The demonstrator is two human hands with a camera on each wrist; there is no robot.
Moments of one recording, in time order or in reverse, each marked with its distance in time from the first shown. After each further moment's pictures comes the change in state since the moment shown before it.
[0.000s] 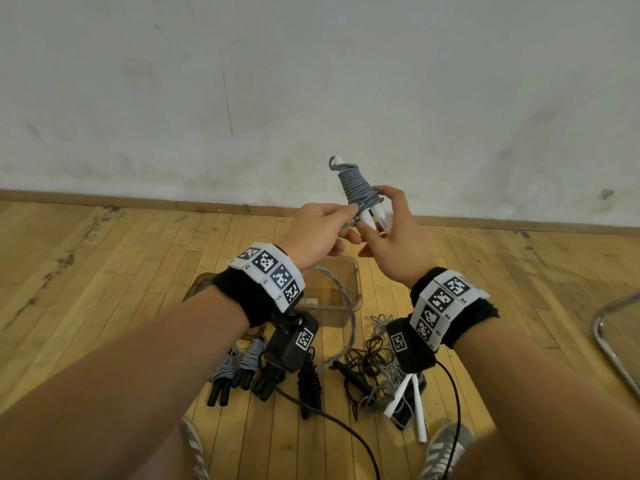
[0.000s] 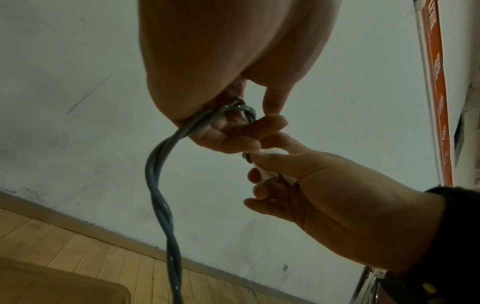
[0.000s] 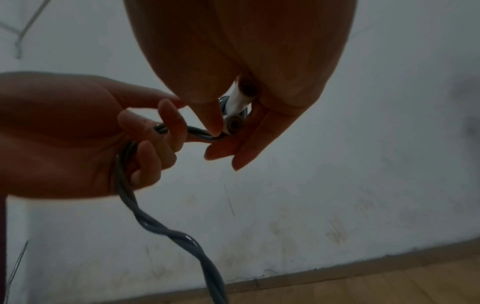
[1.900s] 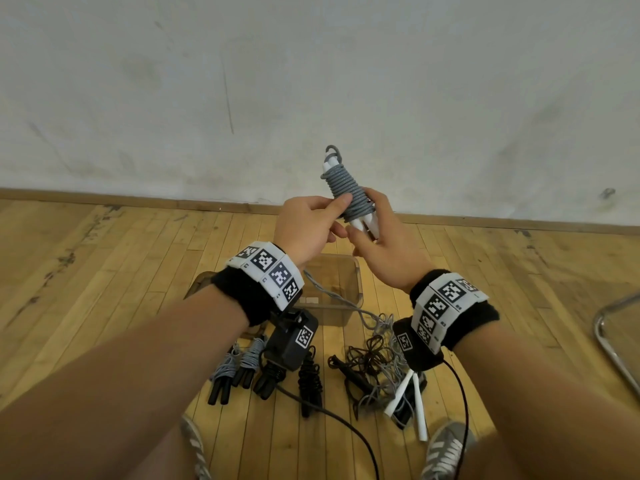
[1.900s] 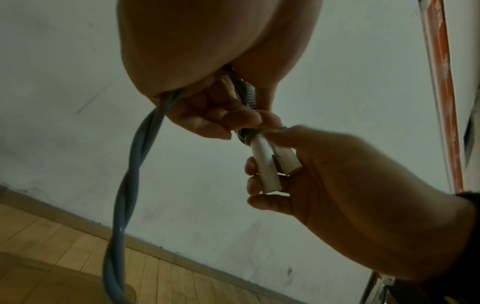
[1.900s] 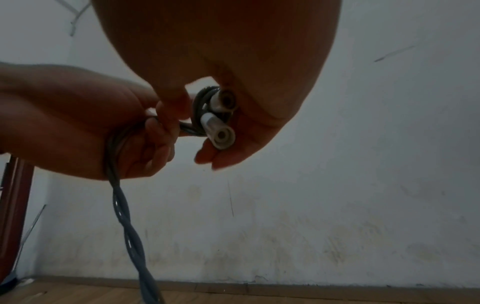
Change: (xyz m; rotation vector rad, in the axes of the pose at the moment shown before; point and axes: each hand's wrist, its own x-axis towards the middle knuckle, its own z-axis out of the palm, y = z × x) left_hand 0.006 -0.006 -0.007 0.032 0.199 0.095; right_hand -0.002 -0.001 0.005 -0.098 -0.137 -0.073
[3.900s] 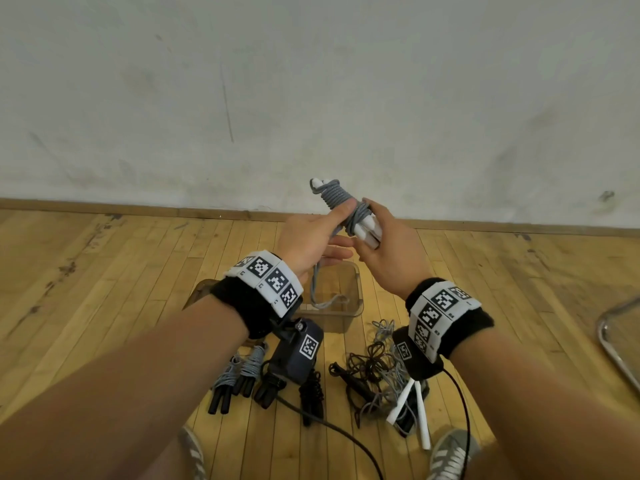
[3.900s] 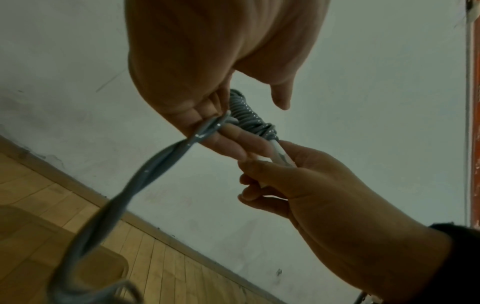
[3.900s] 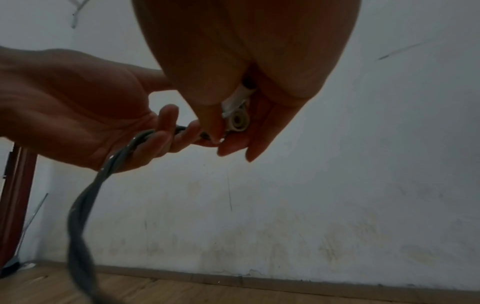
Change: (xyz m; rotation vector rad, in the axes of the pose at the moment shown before) left_hand -0.005 0.003 0.005 -0.170 -0.072 -0.239; right_hand 0.001 0.012 -0.001 -0.247 0.099 -0.036
